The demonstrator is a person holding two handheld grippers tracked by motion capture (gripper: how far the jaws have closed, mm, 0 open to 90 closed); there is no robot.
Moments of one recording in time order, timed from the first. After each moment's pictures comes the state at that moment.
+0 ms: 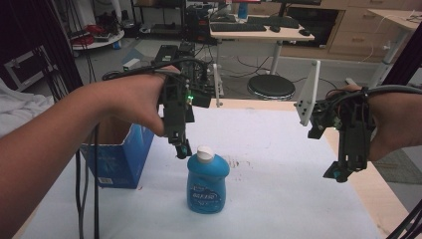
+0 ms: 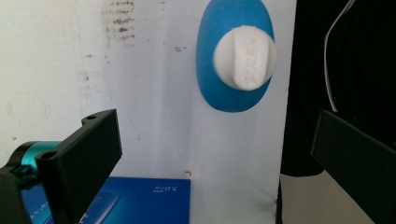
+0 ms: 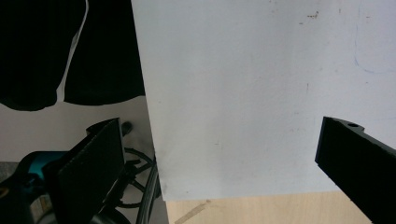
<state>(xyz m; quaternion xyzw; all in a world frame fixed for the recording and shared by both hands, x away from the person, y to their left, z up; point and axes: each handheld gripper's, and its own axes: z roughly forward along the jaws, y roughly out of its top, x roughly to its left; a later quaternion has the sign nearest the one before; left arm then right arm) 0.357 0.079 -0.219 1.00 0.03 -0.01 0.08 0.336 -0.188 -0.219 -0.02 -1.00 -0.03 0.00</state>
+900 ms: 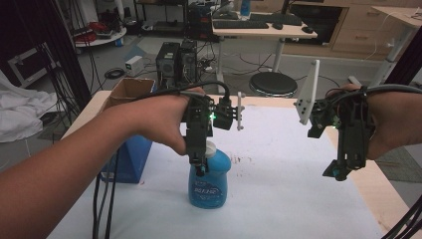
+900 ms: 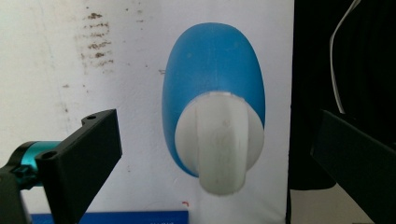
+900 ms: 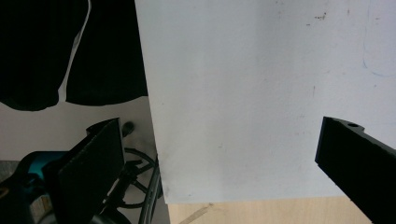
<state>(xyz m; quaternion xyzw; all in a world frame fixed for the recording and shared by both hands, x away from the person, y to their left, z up) 0.343 0.045 -0.259 1.00 -0.01 -0.01 0.08 0.334 -0.187 -0.226 -0.02 -1.00 -0.03 0.01</state>
